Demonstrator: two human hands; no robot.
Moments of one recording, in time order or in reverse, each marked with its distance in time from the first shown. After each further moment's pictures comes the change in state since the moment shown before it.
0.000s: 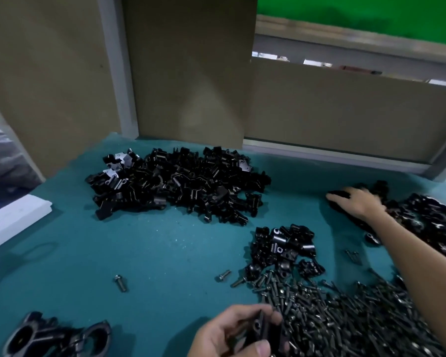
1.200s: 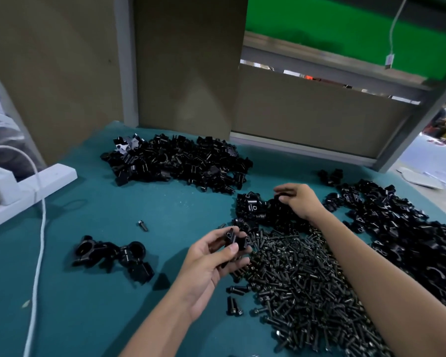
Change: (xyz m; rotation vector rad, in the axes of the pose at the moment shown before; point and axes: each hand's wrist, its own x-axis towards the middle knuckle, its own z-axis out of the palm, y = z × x) left_hand -0.029 0.015 0.012 -0.215 0.076 0.164; right_hand -0.168 -0.050 0.011 0.639 -0.032 -0.336
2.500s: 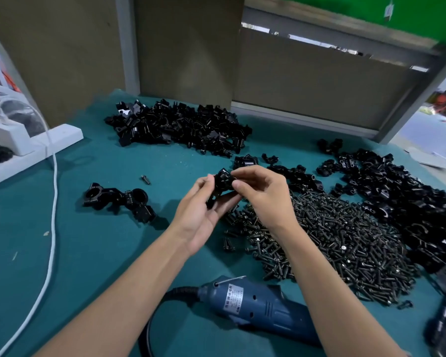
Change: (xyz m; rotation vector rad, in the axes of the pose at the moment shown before) left_hand -0.016 0.007 0.021 -0.172 0.106 0.060; right_hand -0.168 -0.082 0.061 0.441 0.070 -0.358
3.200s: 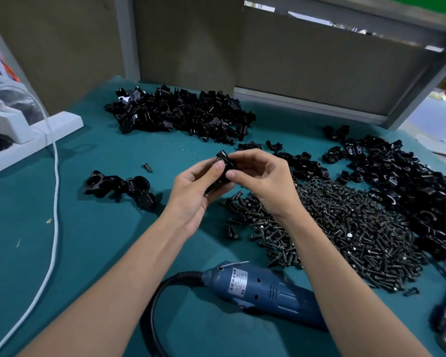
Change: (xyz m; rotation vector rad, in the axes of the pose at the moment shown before) left_hand 0.006 0.005 -0.013 0.222 -0.025 0.126; right_hand 0.000 -0.002 -0.001 0.175 -0.123 -0.053
